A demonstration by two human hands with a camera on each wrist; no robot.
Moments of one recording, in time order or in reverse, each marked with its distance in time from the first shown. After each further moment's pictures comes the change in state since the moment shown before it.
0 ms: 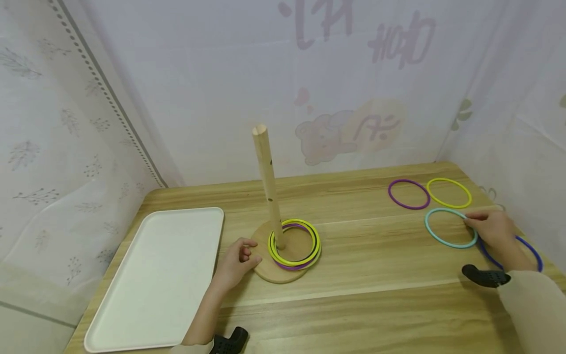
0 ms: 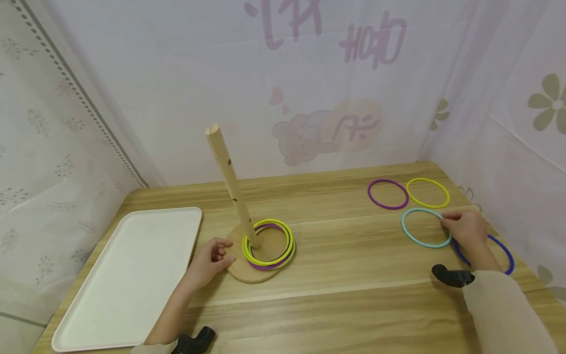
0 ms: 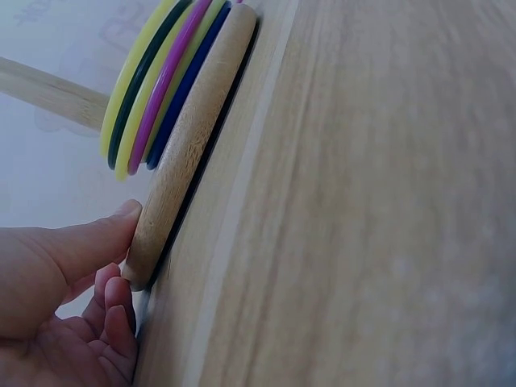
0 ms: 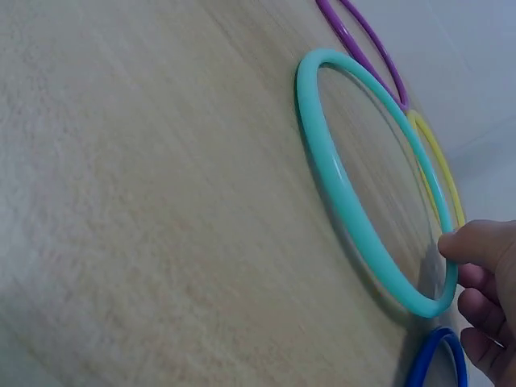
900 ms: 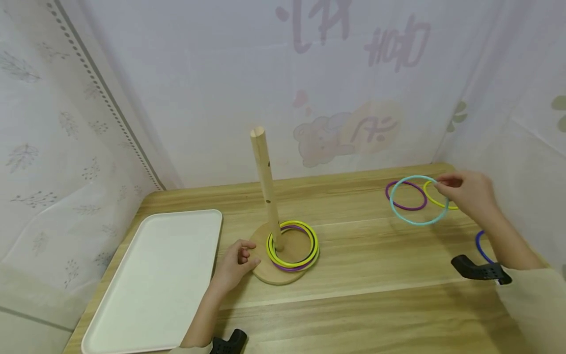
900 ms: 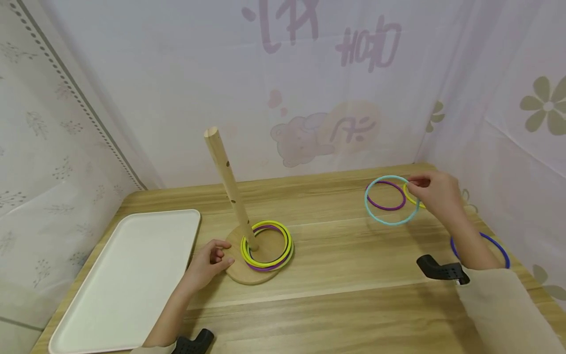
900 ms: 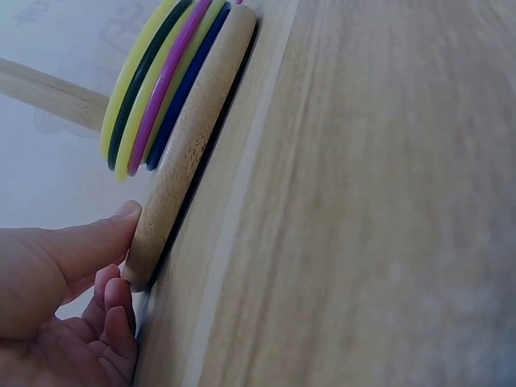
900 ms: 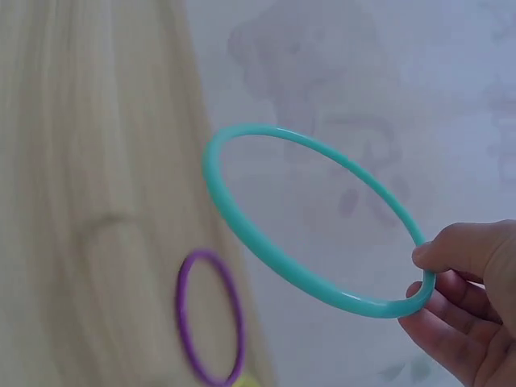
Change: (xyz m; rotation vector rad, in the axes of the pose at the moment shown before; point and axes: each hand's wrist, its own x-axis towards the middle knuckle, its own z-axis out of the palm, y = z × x) left_hand -0.003 0.000 0.000 -0.018 0.002 0.028; right_hand 0.005 -0.132 -0.042 0.076 0.111 -0.289
